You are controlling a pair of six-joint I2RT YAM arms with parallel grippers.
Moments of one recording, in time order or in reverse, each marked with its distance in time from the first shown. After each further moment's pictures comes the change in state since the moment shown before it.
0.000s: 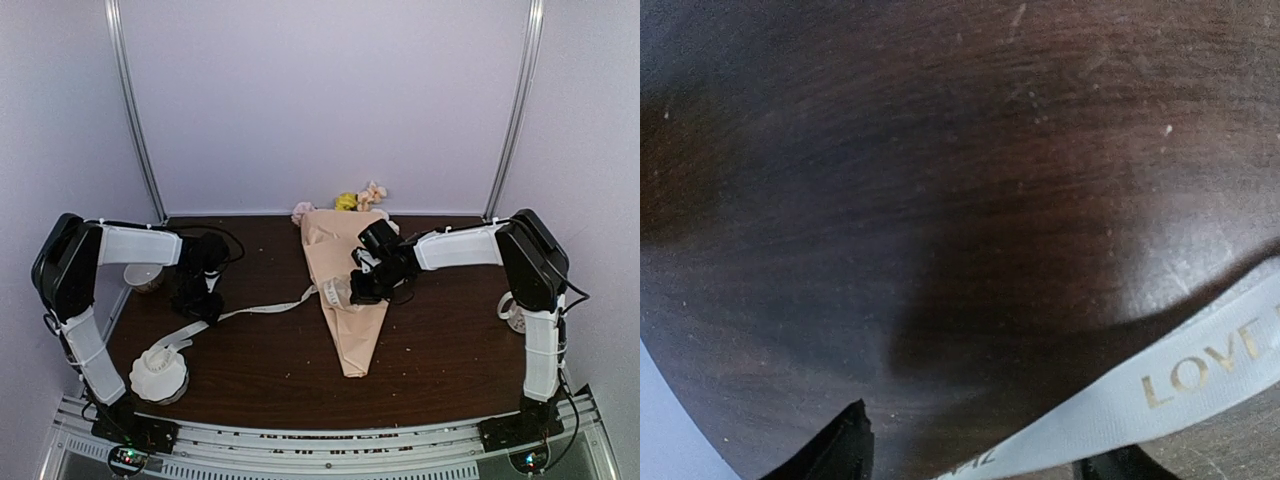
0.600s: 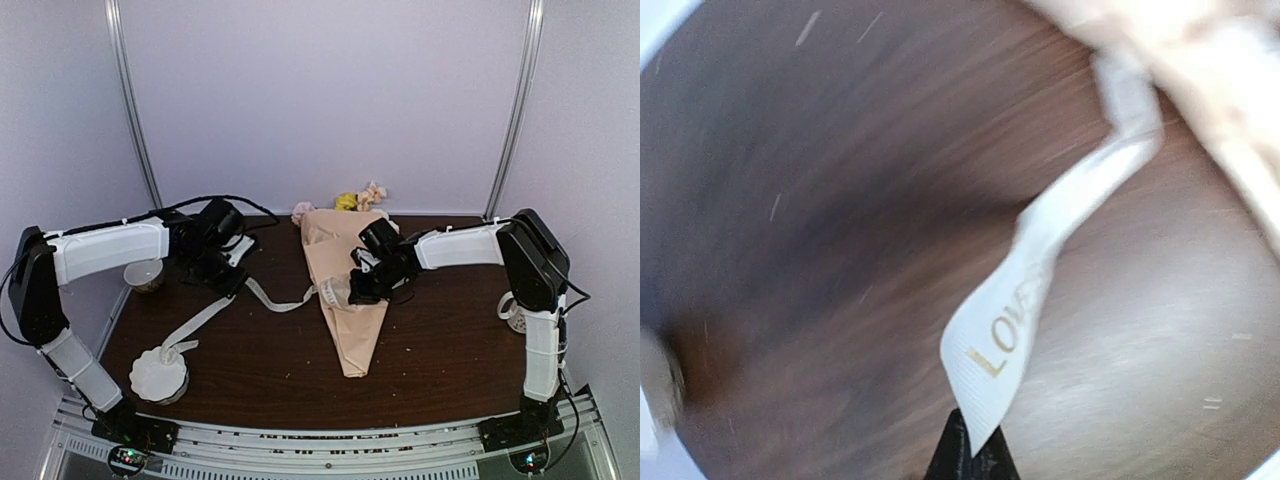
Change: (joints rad) left arm -0.174 -0.184 0.097 0.064 0.116 0.175; right arm 0.000 -0.005 0.003 -0.006 -0.041 0.019
